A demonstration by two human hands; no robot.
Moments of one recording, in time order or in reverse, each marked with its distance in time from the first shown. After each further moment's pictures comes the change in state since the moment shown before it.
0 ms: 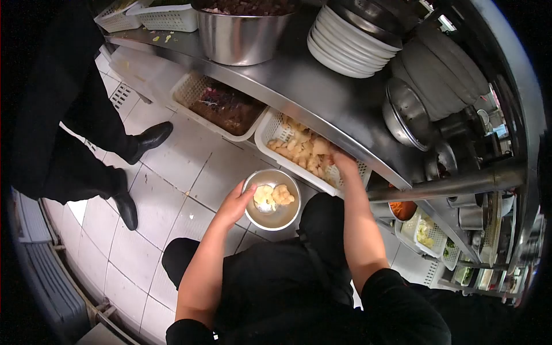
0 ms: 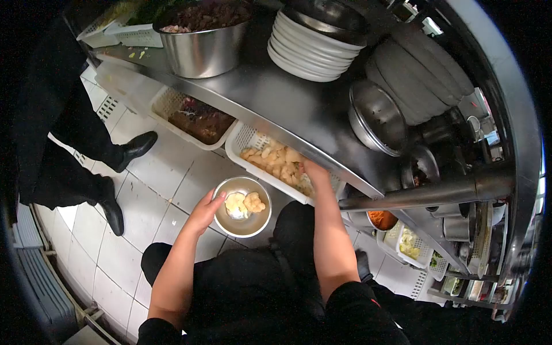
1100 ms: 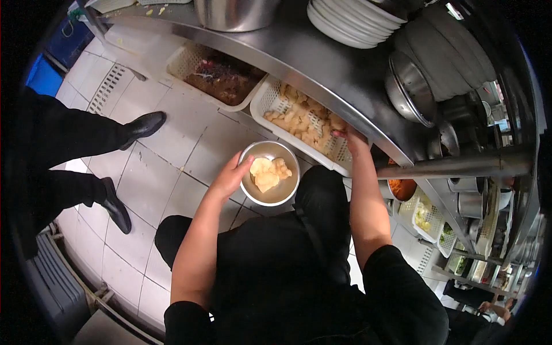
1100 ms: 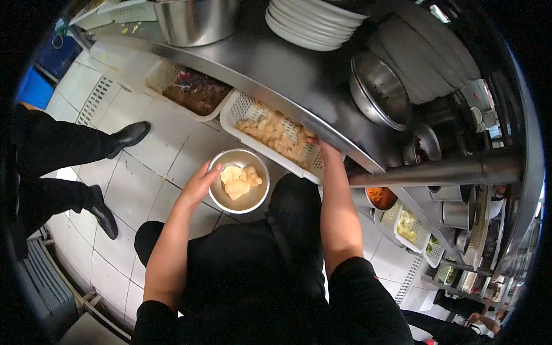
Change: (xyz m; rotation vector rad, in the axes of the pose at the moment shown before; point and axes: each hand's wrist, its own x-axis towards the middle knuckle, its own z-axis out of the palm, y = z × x) left_hand -0.005 0.014 0.008 -0.014 -0.036 -0.042; right_hand 0.014 0.032 -0.030 0.559 0.101 -0.071
